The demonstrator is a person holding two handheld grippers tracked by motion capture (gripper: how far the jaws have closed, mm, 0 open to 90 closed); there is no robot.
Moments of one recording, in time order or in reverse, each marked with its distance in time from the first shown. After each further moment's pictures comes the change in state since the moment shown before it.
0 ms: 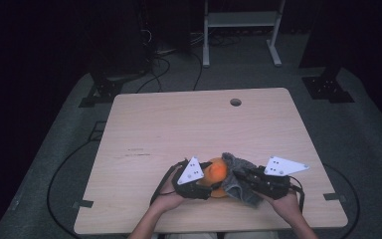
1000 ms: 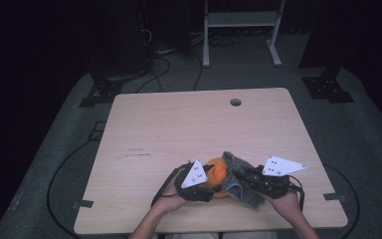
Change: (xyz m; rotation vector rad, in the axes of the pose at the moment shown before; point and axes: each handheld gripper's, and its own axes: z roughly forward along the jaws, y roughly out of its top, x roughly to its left) left arm -0.009 0.000 0.005 0.019 -0.015 0.054; right arm -0.001 0.003 0.000 0.033 -0.020 -0.040
